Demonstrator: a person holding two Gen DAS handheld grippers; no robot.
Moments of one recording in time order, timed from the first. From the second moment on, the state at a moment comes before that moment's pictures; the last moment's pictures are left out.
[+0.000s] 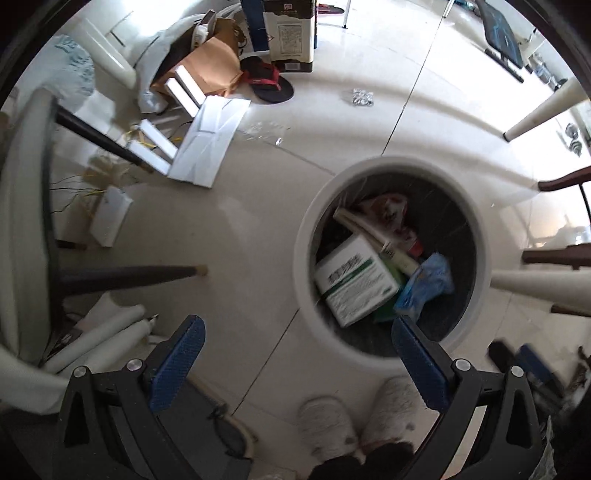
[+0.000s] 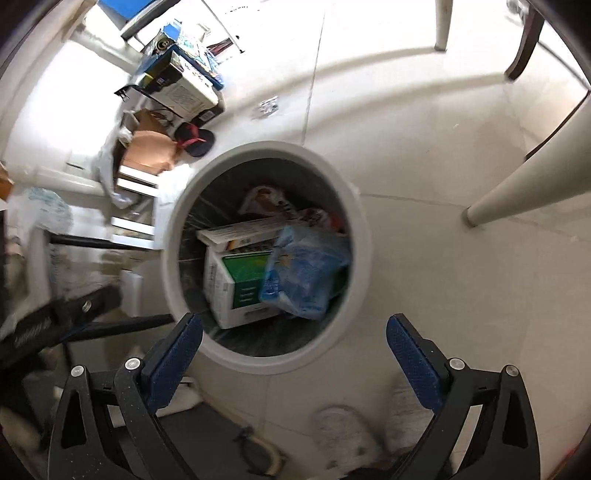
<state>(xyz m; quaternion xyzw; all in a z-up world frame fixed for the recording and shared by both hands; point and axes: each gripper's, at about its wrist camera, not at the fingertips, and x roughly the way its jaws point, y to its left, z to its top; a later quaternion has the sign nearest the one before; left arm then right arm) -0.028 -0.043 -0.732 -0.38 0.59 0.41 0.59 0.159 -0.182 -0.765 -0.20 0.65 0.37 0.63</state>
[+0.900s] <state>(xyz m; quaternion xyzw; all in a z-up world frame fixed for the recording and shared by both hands) -0.053 -0.114 -0.565 -0.38 0.59 0.42 0.58 0.143 -0.219 -0.558 -0.29 0.59 0.37 0.66</state>
